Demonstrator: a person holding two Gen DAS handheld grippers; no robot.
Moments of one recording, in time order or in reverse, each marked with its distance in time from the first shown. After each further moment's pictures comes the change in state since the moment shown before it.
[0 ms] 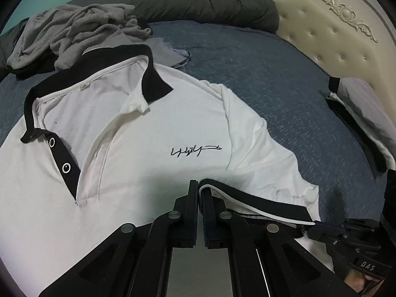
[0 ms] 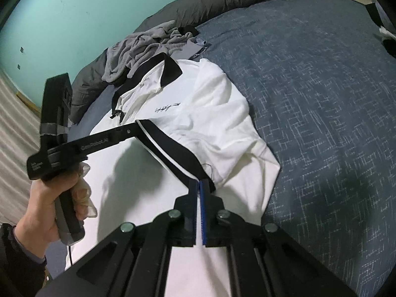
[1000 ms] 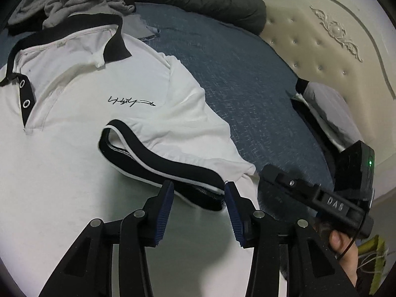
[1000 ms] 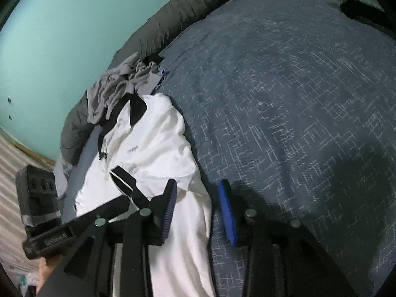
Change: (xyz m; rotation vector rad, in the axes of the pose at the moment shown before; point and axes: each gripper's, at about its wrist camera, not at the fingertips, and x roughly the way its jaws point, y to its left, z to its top) left arm -0.008 -0.049 -0.039 -0.156 0.041 -0.226; right arm -0.020 -0.066 0.017 0.210 -0.088 0.002
